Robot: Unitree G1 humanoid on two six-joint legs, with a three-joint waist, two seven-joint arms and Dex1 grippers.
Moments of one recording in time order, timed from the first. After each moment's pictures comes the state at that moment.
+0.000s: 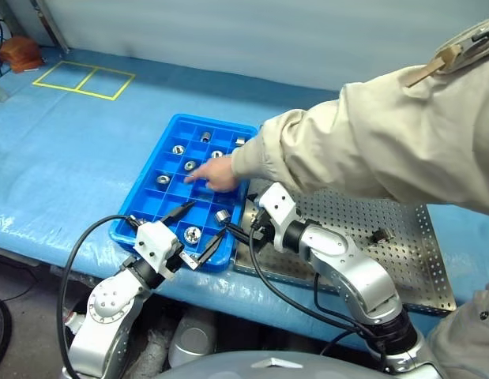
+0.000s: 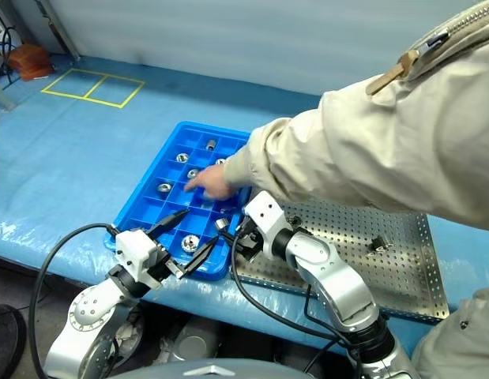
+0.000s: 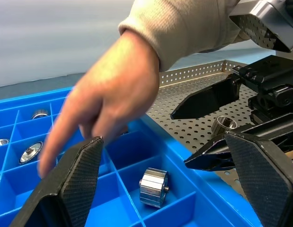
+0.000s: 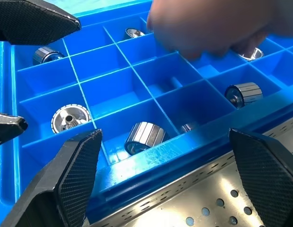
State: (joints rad) left arm 0.31 0.36 -0.09 -0.55 -0.25 0.09 -0.53; right arm -0.17 -0.31 0.34 -0.53 0.22 0.77 0.44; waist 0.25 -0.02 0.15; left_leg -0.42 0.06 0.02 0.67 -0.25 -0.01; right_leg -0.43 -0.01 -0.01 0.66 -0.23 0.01
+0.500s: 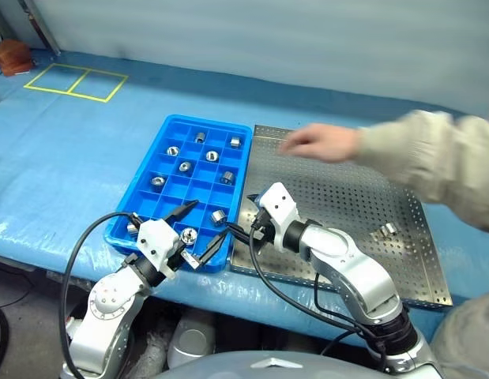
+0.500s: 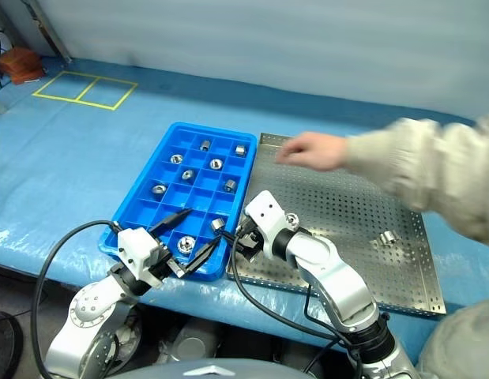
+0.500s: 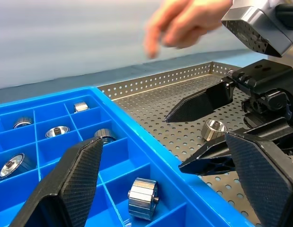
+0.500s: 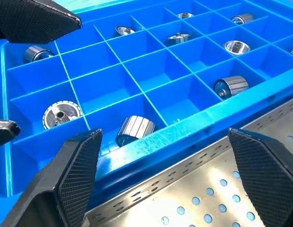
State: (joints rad) left arm 0.29 0.37 -0.09 -0.55 -0.26 0.10 -0.56; right arm -0.17 -0.31 0.34 -0.53 0.22 0.77 0.43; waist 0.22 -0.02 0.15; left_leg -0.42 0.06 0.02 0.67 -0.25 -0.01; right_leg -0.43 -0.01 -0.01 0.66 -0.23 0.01
